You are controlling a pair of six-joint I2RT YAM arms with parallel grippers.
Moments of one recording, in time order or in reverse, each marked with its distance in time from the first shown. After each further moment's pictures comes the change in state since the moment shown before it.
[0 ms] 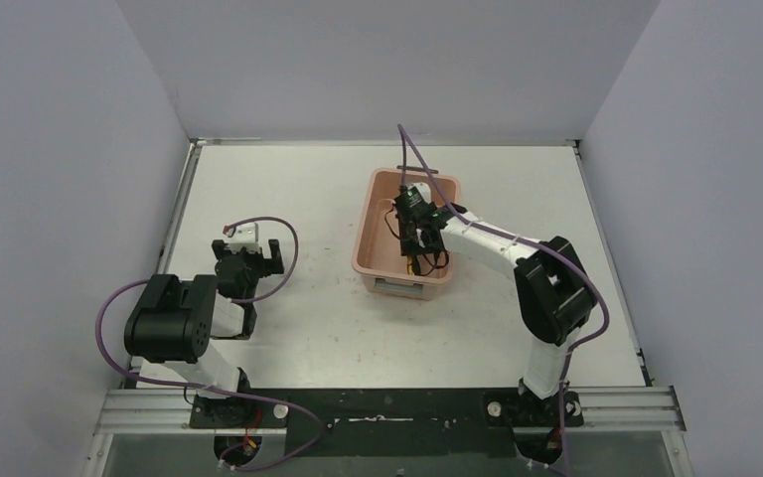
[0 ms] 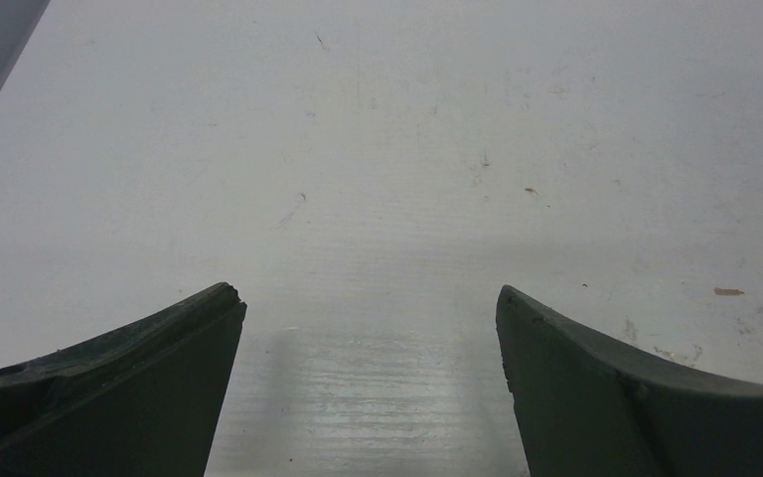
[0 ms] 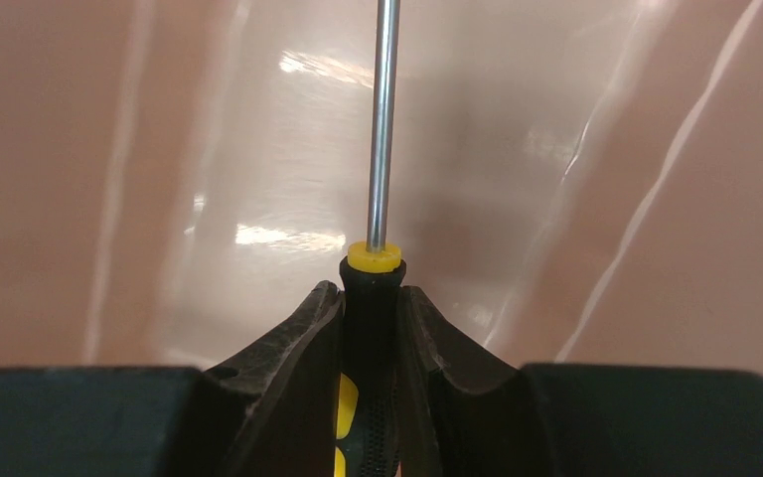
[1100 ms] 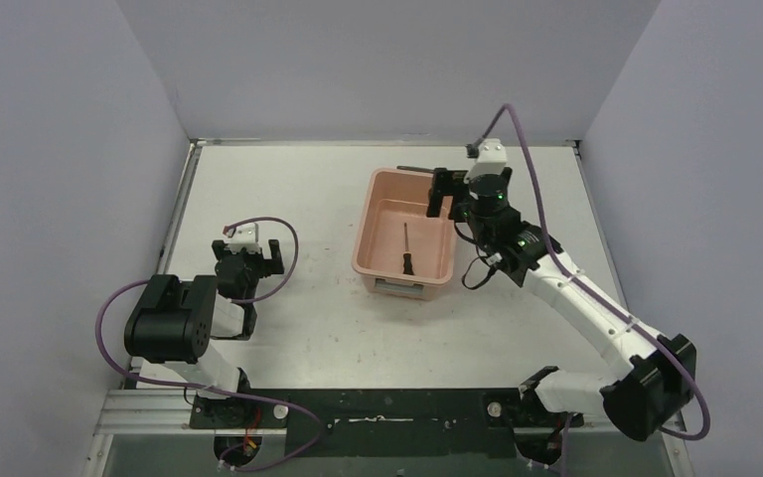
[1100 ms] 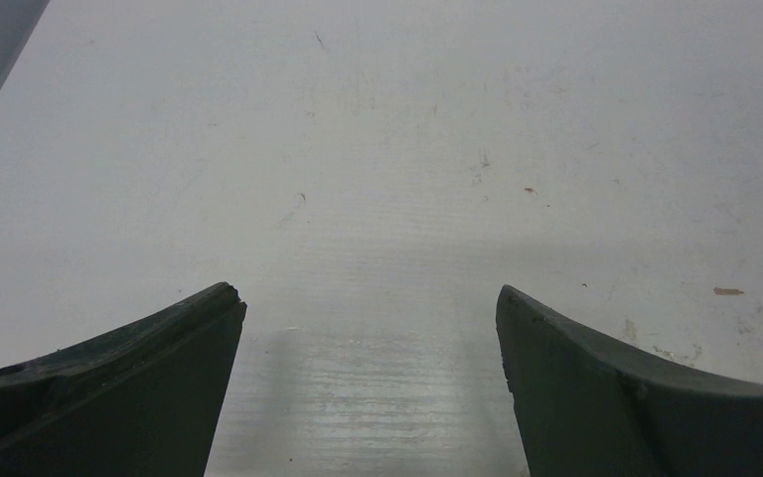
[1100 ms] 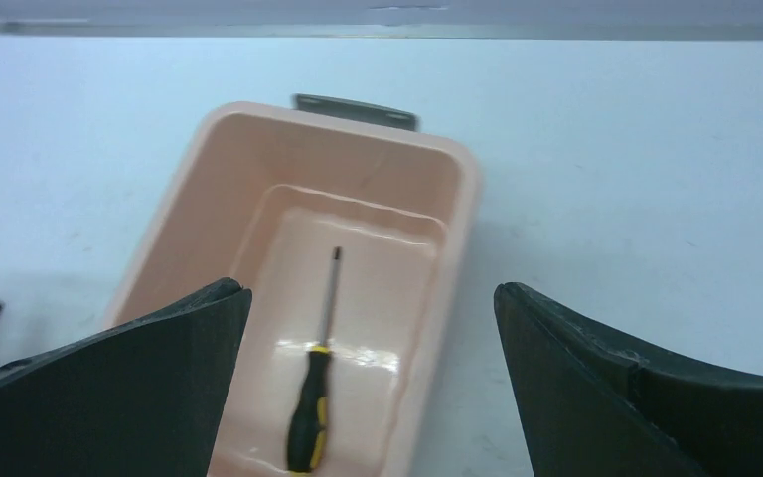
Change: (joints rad) left arm 0.000 0.000 0.000 0.000 0.000 0.000; right arm -0.061 -0.534 -0.146 0.260 0.132 -0.169
